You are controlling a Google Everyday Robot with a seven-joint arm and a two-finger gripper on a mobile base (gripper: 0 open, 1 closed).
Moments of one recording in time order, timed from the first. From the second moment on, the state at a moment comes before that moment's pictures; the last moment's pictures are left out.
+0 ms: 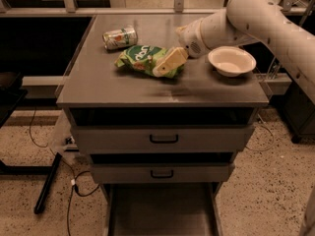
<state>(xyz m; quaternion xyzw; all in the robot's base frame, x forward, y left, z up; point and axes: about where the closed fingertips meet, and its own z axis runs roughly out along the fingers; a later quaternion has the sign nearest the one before) 0.712 -0.042 0.895 -0.52 0.71 0.17 0.44</state>
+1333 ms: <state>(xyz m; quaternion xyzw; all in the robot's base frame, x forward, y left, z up) 0.726 -0.036 0.871 -0.51 0.74 0.19 0.41</state>
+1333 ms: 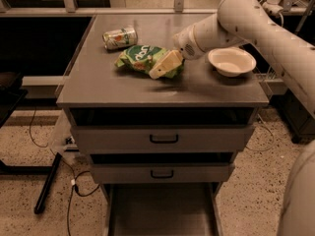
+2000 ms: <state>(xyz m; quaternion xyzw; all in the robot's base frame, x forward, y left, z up) 0.726 -0.036 0.871 -0.51 0.74 0.19 0.41</state>
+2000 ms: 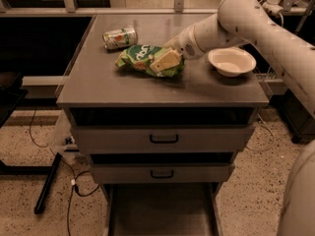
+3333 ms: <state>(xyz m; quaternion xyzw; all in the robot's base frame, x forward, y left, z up) 0.725 -0.034 0.874 -0.51 0.73 0.19 0.41</state>
